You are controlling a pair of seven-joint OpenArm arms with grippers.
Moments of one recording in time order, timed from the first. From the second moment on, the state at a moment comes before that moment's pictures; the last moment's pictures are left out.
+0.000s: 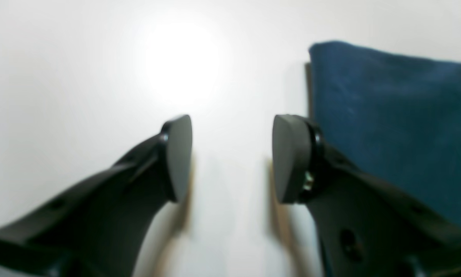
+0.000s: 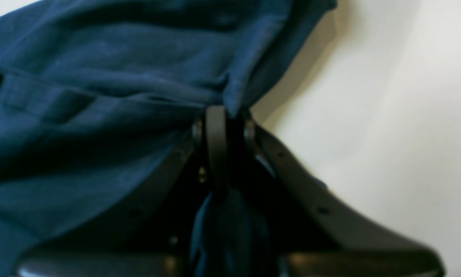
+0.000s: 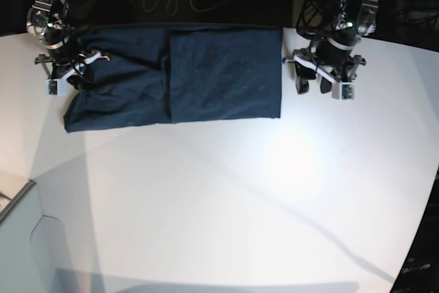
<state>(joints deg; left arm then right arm) 18.3 -16.9 8.1 83.1 -27.4 0.5 10.5 -16.2 7.6 24.8 72.6 2.9 25.7 -10.0</state>
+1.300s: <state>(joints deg) 14.9 -12.4 9.1 78.4 -27.5 0.5 9.9 -24.0 -0.1 -10.0 104.6 0.1 25.5 -14.4</state>
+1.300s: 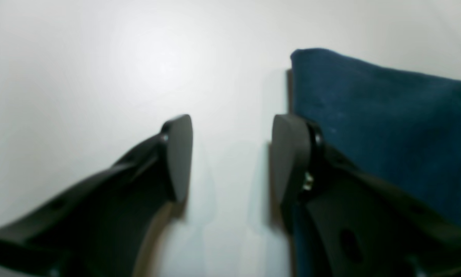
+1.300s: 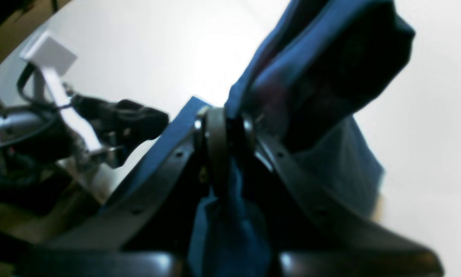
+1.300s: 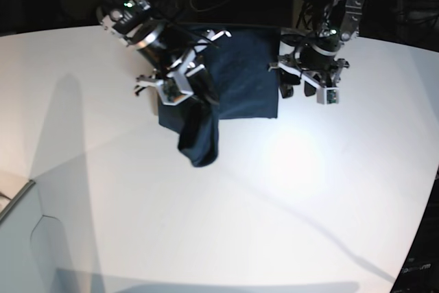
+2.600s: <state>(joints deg) 20.8 -14.9 -4.7 85.1 -27.4 0.3 11.0 -11.2 0.2 -28.4 83.0 0.1 25.5 -14.4</state>
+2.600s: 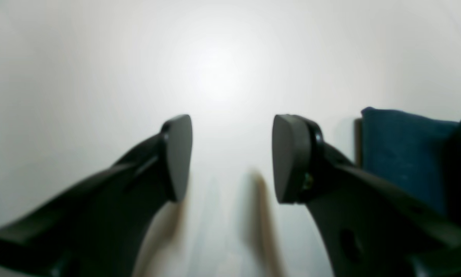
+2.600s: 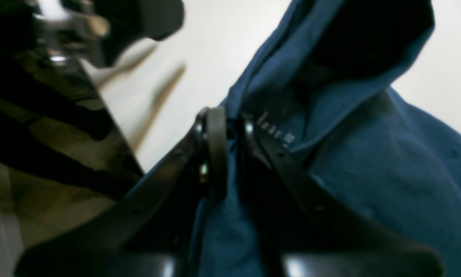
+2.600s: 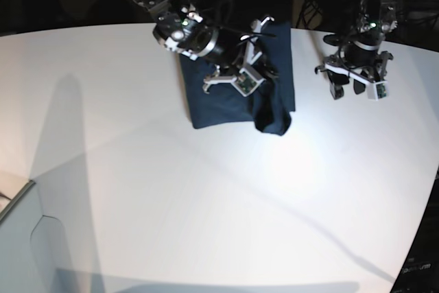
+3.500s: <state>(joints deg) 27.4 -16.0 -17.6 85.7 -27.6 0.2 11.1 -21.2 1.2 -11.3 99.5 0.2 25.4 -13.9</state>
